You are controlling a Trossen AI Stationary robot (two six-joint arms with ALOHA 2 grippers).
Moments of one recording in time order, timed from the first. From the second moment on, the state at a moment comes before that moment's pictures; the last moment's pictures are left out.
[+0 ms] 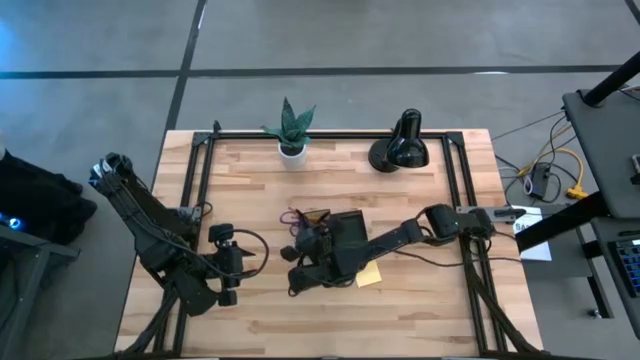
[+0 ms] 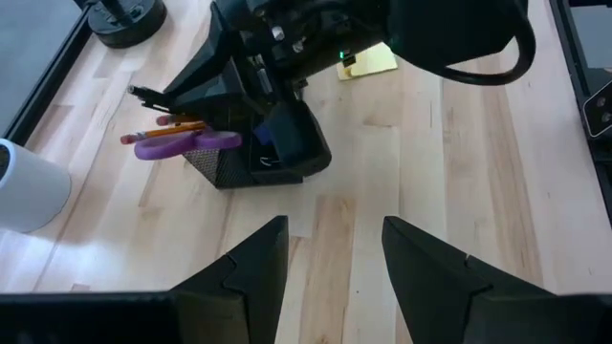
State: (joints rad) left arm -0.84 1.24 1.15 -0.99 -0.71 -0.78; right arm 0.32 2.35 1.79 -0.36 1.38 0.69
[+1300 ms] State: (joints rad) left arm -0.84 1.25 1.15 -0.90 -0.66 -1.02; right arm 0.69 2.32 2.05 -1.57 0.33 1.30
